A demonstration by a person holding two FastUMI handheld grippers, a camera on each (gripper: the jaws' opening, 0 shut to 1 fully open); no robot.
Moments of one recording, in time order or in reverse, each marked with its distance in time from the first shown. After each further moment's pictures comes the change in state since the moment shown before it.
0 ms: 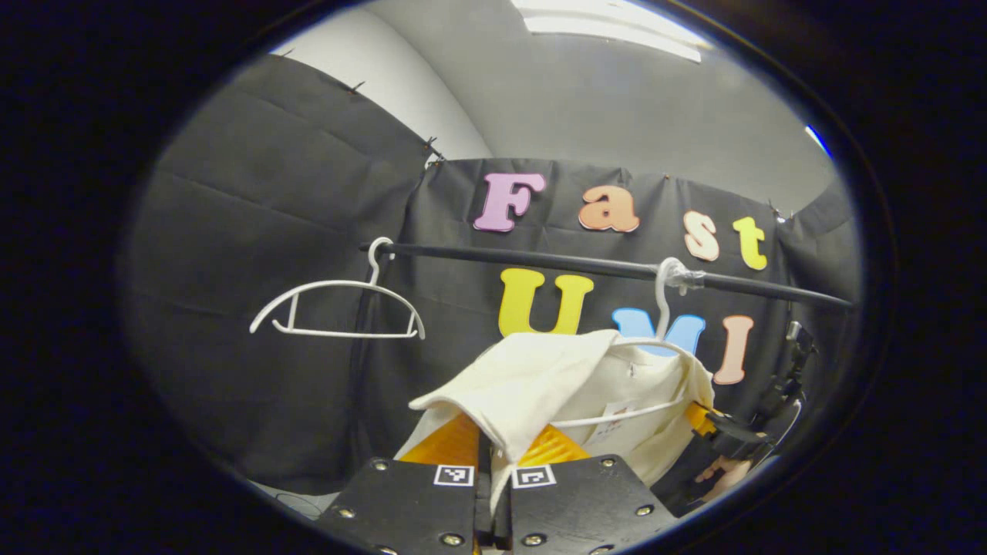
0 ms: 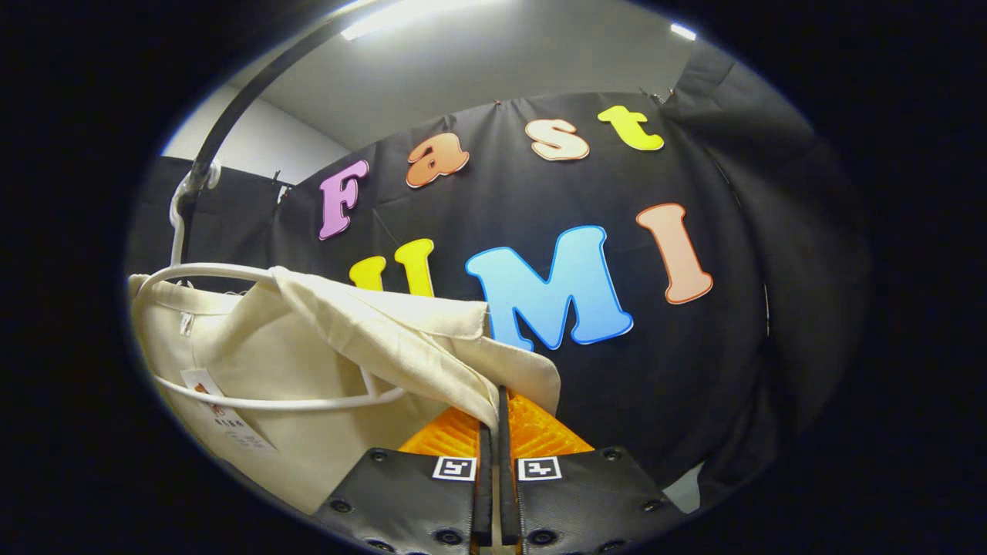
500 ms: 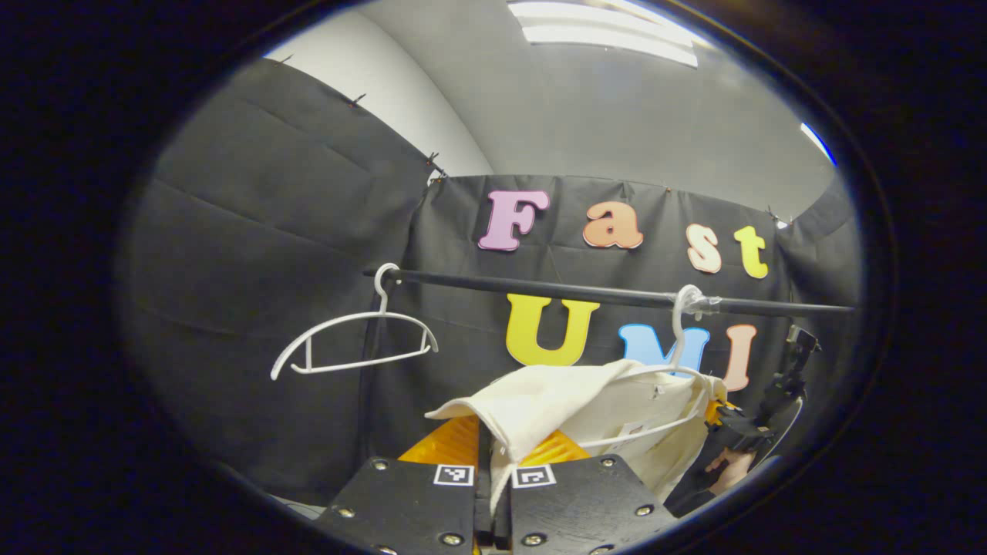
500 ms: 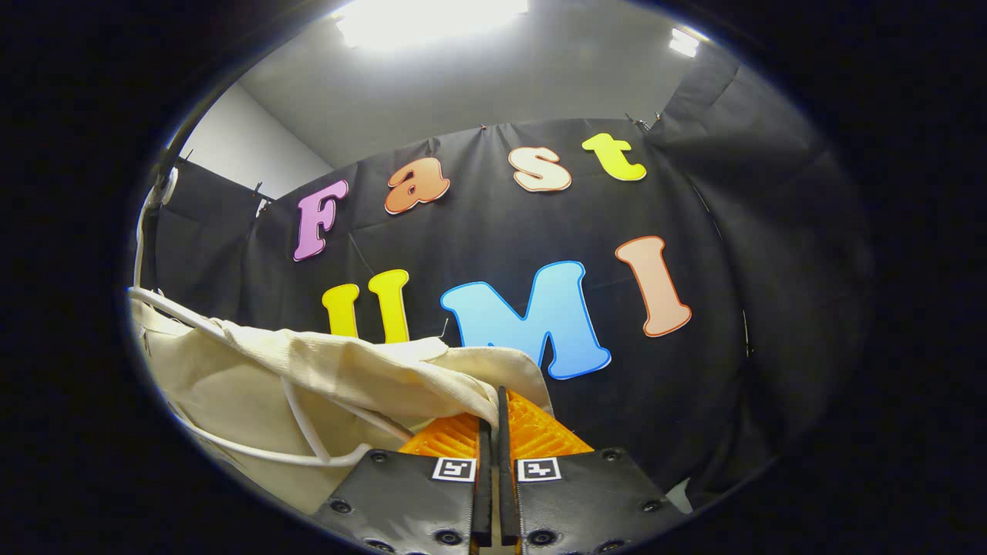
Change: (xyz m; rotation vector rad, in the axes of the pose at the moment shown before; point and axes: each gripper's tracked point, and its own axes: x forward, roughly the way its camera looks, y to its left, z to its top) left arm 0.005 0.022 0.034 0.031 -0.050 -0.015; right arm 0.019 -0.006 0.024 -0.028 -0.101 -0.061
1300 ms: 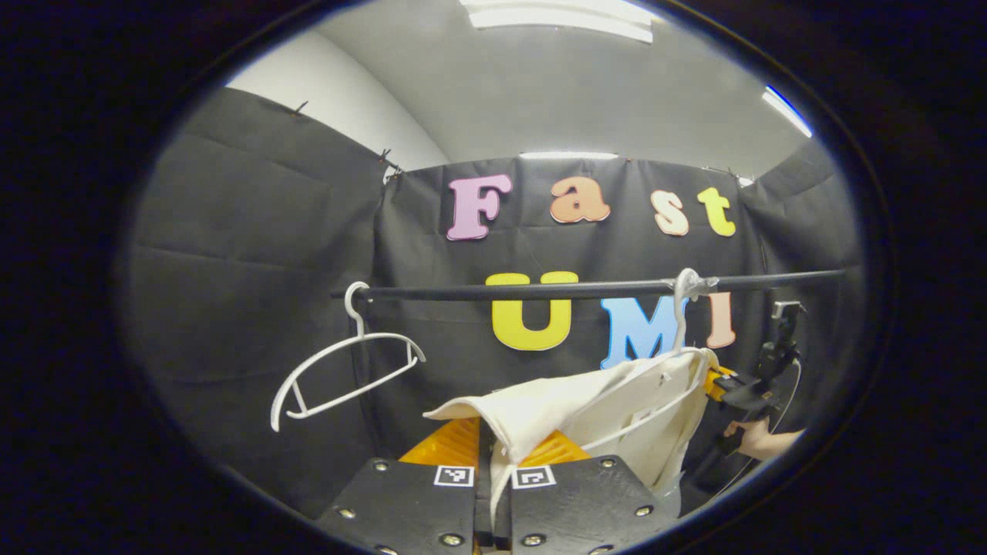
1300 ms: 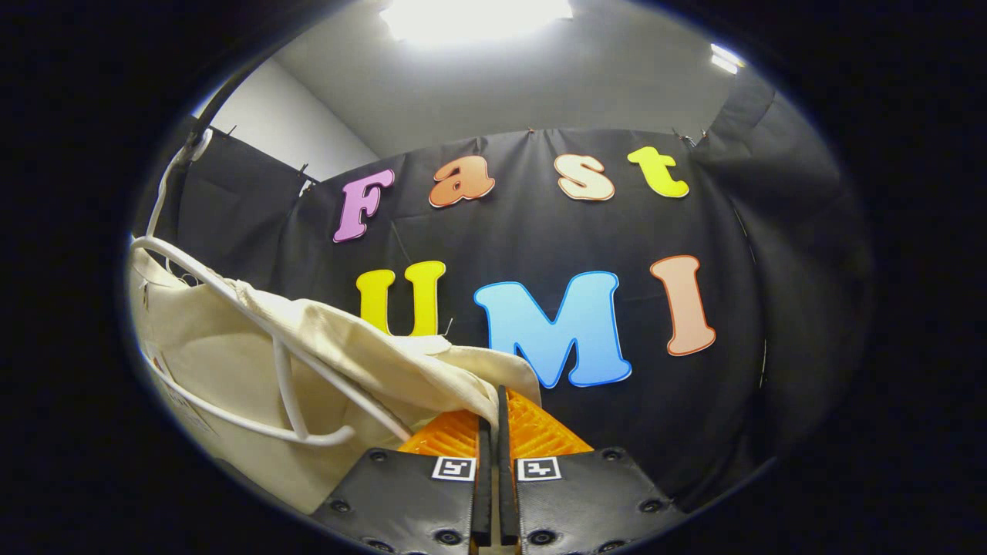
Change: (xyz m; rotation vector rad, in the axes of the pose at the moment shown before) left arm 0.002 0.028 0.030 0.160 0.078 -0.152; right arm -0.012 0.014 -0.011 -0.111 0.001 0.126
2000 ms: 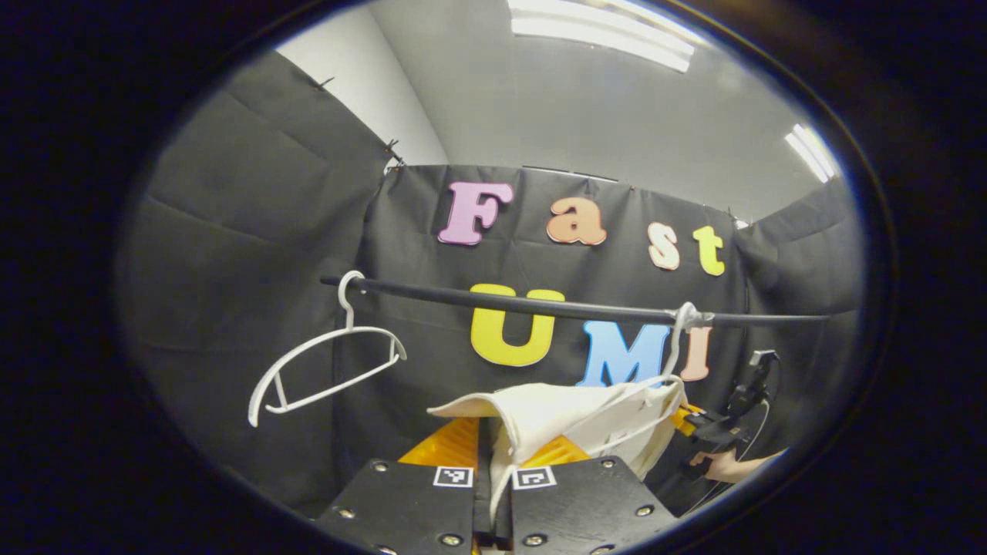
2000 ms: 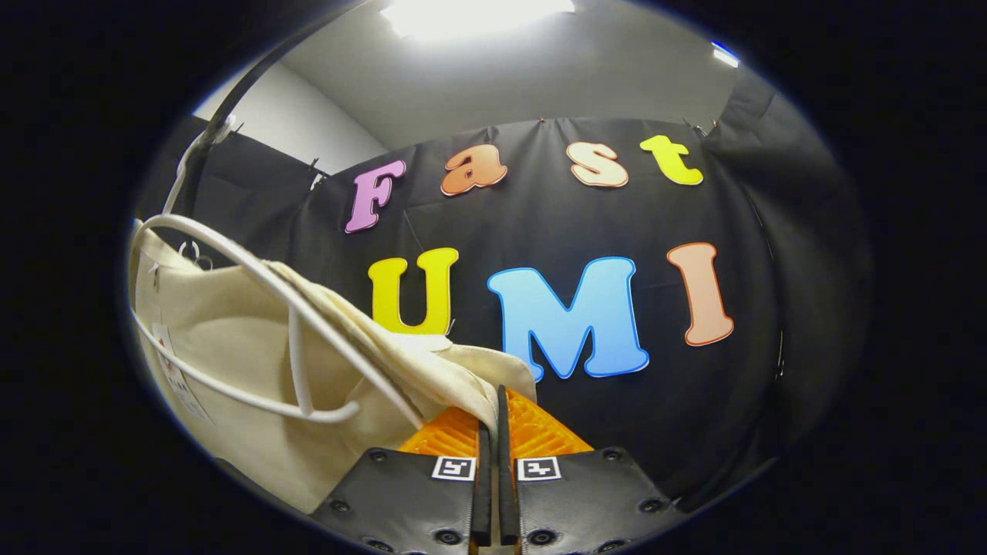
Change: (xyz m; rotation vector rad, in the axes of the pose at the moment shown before) left arm 0.027 0.023 0.004 -0.170 -0.015 -0.069; right arm 0.016 0.007 -0.008 0.023 0.015 0.050
